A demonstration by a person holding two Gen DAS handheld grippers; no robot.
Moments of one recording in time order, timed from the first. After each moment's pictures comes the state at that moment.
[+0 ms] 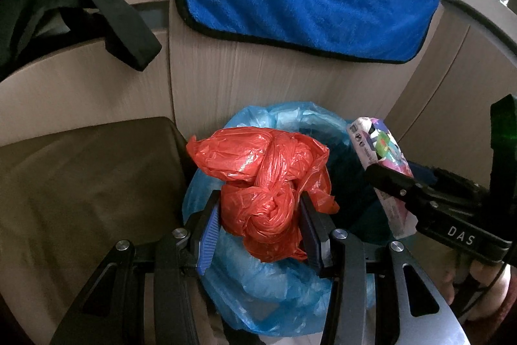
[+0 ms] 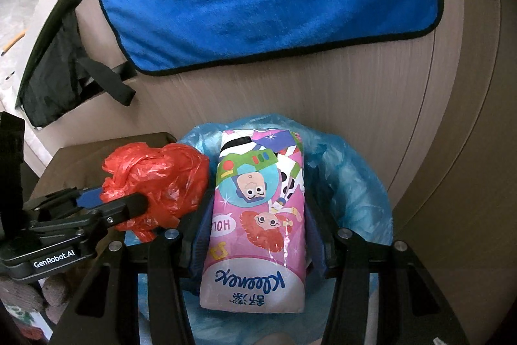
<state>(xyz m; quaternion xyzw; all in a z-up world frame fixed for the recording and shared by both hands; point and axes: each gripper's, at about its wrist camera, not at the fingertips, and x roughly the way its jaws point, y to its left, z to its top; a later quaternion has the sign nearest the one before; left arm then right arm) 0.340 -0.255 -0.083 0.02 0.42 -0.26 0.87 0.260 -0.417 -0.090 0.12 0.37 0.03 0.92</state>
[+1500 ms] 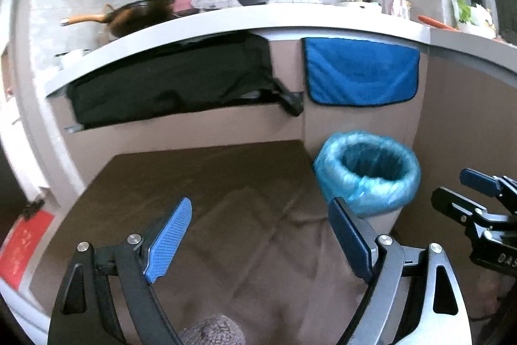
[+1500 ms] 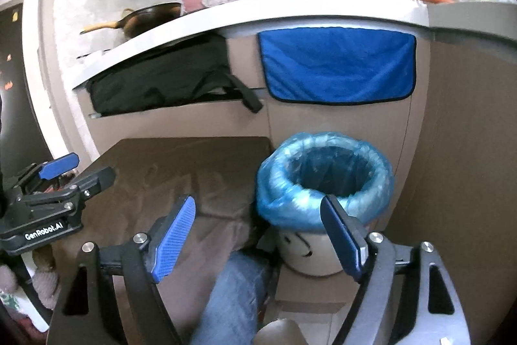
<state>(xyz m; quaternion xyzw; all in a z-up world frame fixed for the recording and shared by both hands) 0.061 -0.066 0.020 0.07 0.25 -0.08 0.96 0.018 -0.269 -0.004 0.06 0.25 0.04 0.97</state>
